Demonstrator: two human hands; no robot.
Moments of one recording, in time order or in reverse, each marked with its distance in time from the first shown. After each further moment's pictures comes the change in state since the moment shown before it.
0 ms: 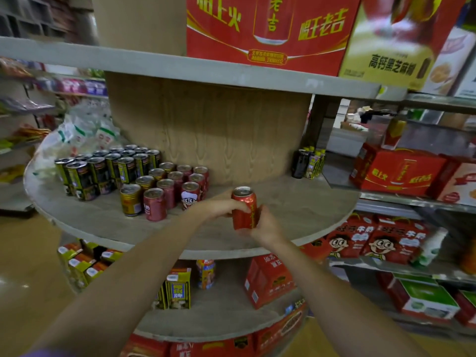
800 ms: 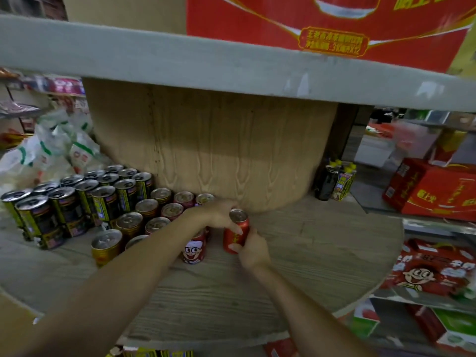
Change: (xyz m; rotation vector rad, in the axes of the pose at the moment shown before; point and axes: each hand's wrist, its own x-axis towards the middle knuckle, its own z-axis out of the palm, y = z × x) left_hand 0.166 -0.036 -0.129 0.776 -0.013 0.058; right_hand 0.180 -0.014 0.101 0.054 0.015 0.129
